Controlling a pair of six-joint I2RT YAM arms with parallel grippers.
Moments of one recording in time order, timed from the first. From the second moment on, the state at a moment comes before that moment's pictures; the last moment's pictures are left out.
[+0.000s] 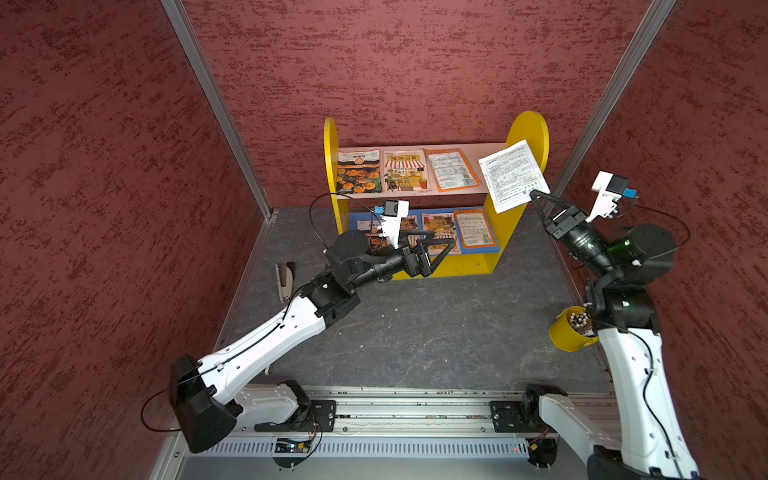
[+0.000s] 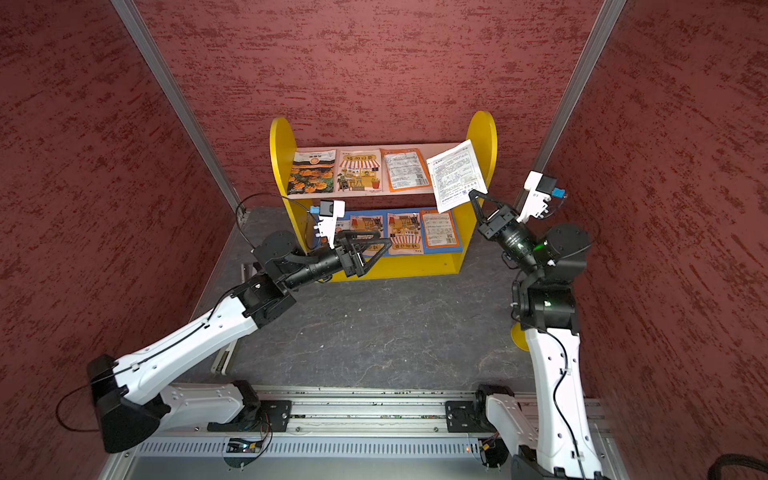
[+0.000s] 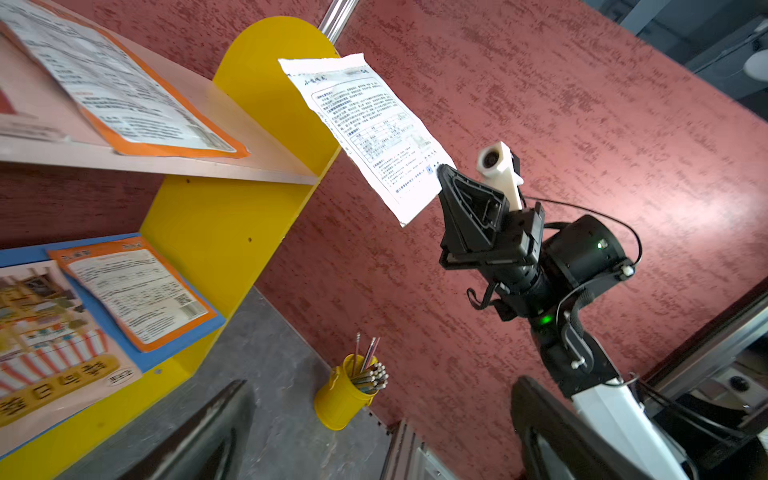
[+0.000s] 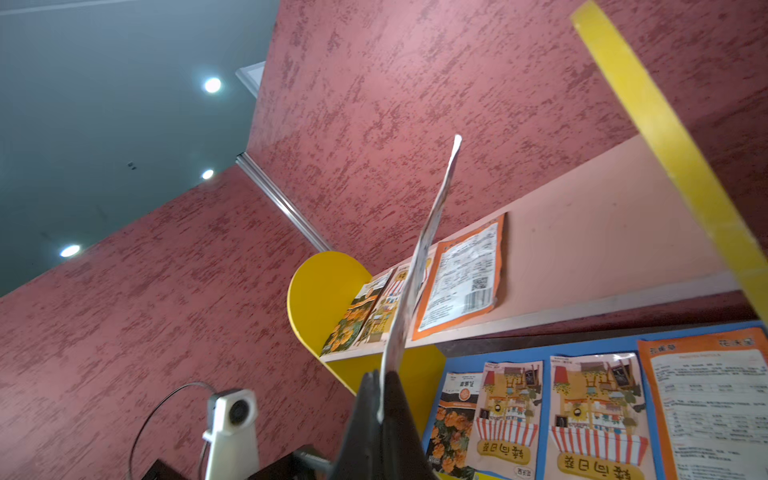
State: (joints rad) left arm -0.79 1.28 1.18 0.25 0.36 -0.73; right arm -0.09 0.93 1.23 0.00 -0.68 0.93
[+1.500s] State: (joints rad) left arm -0.77 1.65 1.53 0.69 0.66 -1.15; right arm -0.08 0.79 1.13 0.04 -0.90 0.95
